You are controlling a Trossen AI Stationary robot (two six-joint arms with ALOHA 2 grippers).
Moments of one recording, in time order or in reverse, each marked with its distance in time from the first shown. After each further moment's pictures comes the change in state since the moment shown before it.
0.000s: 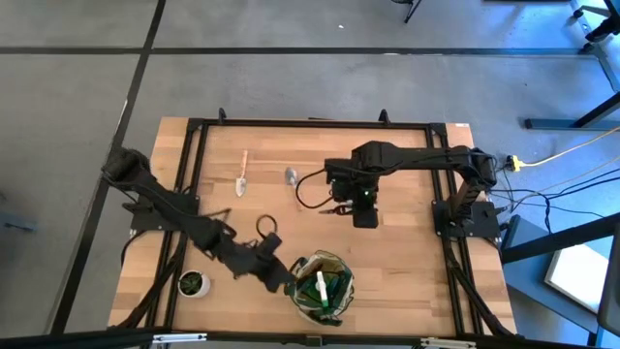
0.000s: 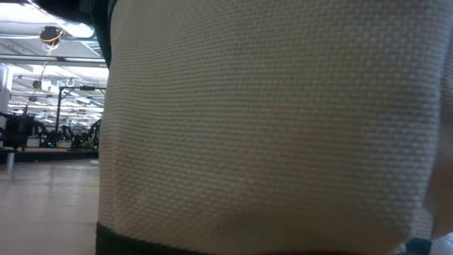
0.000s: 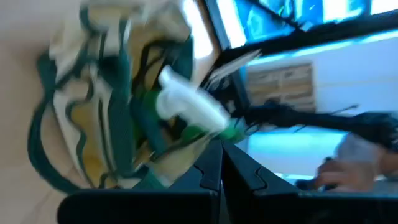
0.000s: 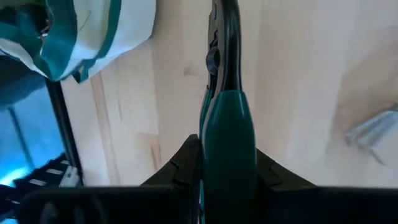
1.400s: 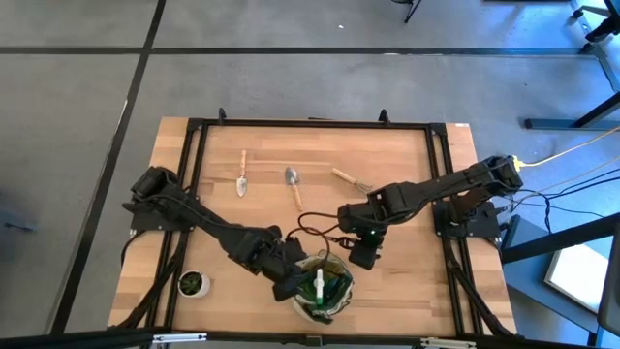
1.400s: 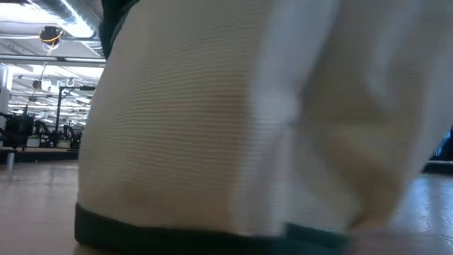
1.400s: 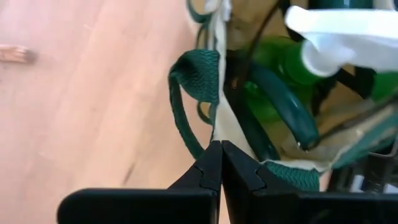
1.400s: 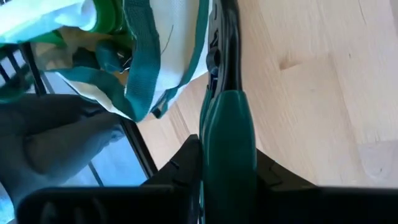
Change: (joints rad) left arm 0.075 0.321 0.571 -1.002 0.040 0.604; right arm 0.300 -0.164 -0.319 0.434 -0.043 0.747
